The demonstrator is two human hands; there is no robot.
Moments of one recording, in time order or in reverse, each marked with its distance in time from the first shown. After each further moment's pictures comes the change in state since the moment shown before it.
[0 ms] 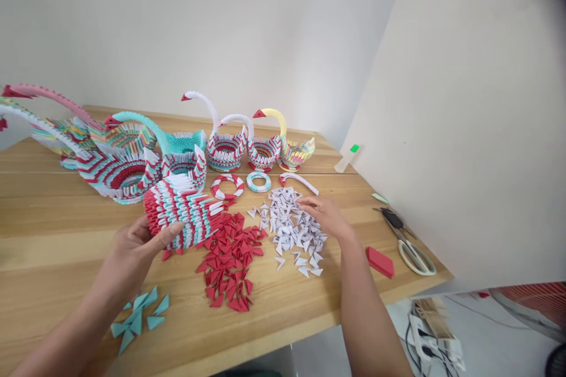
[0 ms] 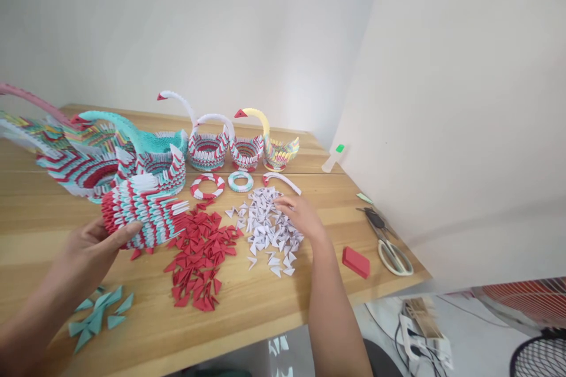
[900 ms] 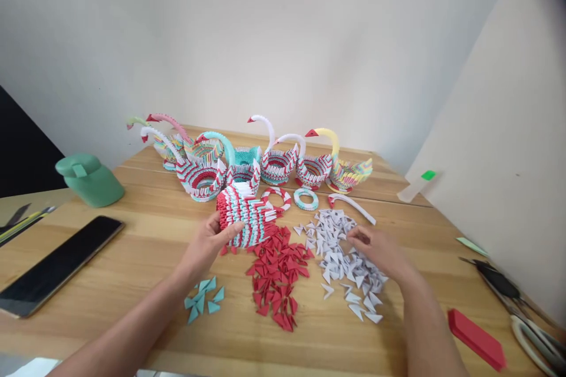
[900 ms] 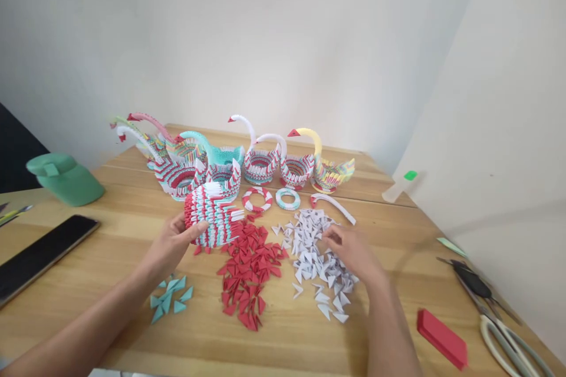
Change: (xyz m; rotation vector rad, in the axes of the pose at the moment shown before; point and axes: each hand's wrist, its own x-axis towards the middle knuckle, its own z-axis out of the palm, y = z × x) left_hand -0.001 0.007 0.007 -0.247 -0.089 0.056; right_hand 0.007 0.001 0.007 -0.182 -0.127 0.042
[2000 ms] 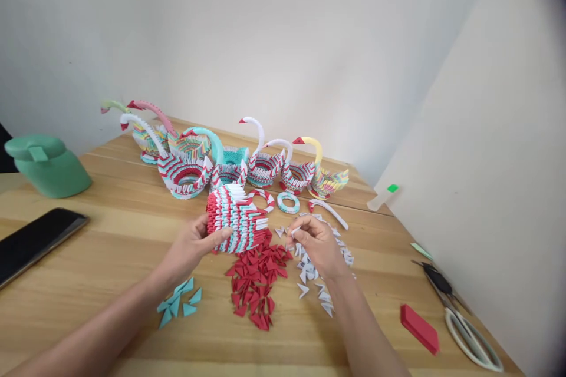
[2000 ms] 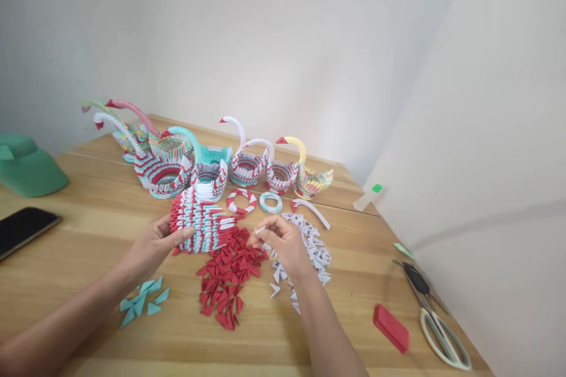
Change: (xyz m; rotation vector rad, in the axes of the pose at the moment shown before) left_hand -0.005 -0.009 -0.001 0.026 -0.087 0.007; right_hand 0.000 -0.107 0.043 1.108 -0.038 -0.177
